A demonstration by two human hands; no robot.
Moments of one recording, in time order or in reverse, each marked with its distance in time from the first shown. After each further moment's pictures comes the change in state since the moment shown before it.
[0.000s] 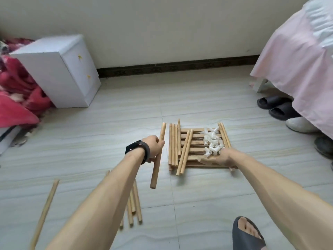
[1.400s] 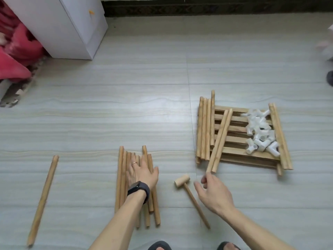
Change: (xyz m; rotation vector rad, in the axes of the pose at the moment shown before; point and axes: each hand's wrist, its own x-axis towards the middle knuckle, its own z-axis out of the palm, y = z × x) left_hand 0.090 -0.228 0.113 0.062 0.243 -0.404; right_hand 0.070 -0.142 0.189 0.342 0.155 -0.206
